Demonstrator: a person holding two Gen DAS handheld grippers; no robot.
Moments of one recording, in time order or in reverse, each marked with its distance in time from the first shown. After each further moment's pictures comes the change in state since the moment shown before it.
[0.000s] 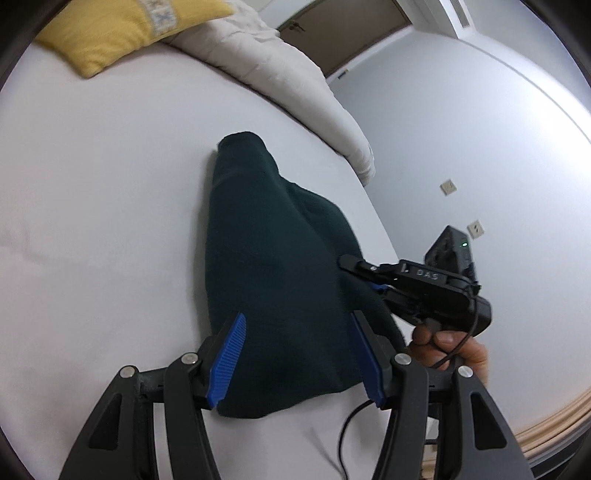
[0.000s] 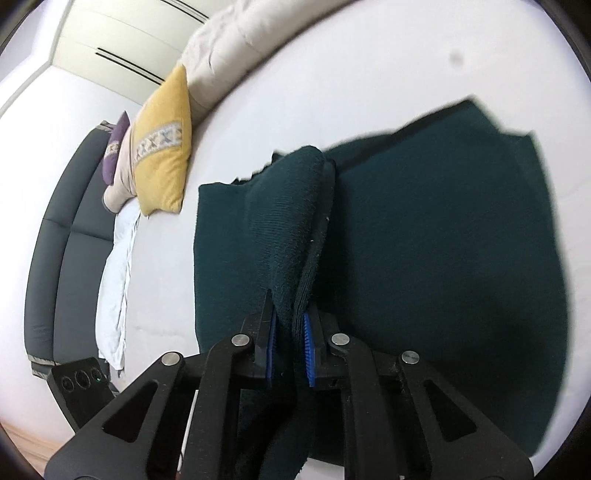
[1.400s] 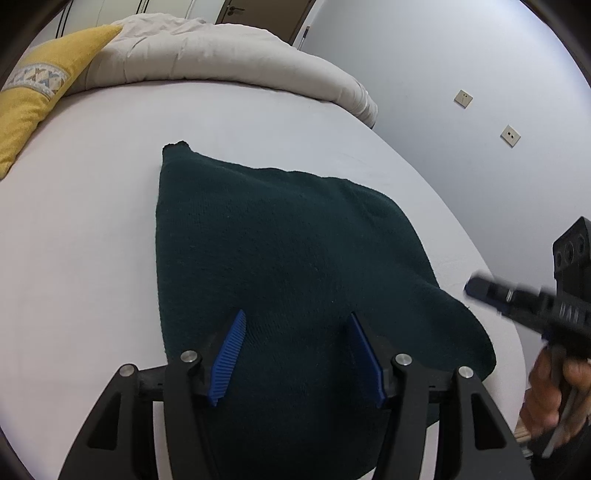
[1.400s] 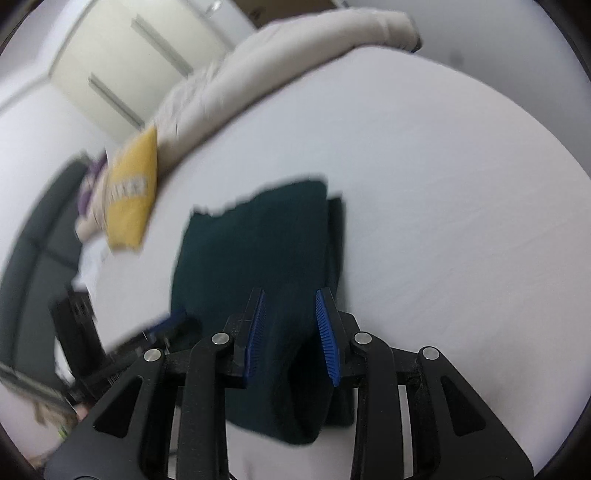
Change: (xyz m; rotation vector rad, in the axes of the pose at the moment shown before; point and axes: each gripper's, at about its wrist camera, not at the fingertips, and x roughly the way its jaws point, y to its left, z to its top) left arm 0.134 -0.075 0.010 0.330 0.106 0.244; right arm -0.139 -0.096 -0.064 -0.036 -0.185 -0.189
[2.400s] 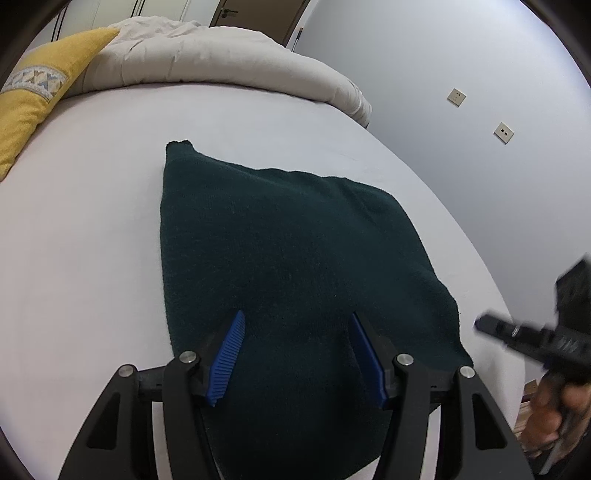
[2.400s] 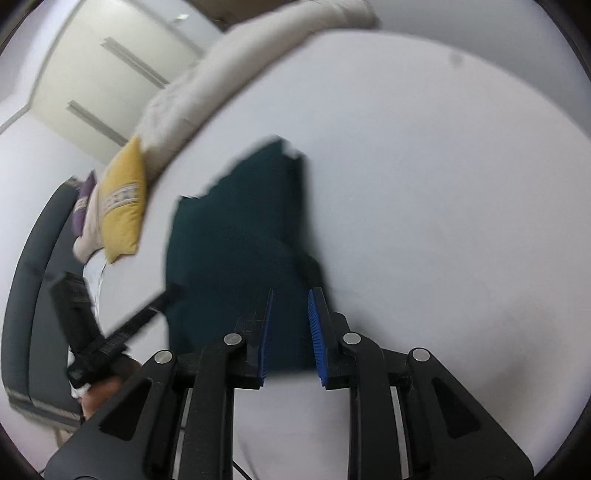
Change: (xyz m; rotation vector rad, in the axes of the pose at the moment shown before) left arm -0.004 0.006 -0.005 0.022 -0.011 -0.016; right arm -0.022 -0.012 -0.048 0.109 -0.048 0.019
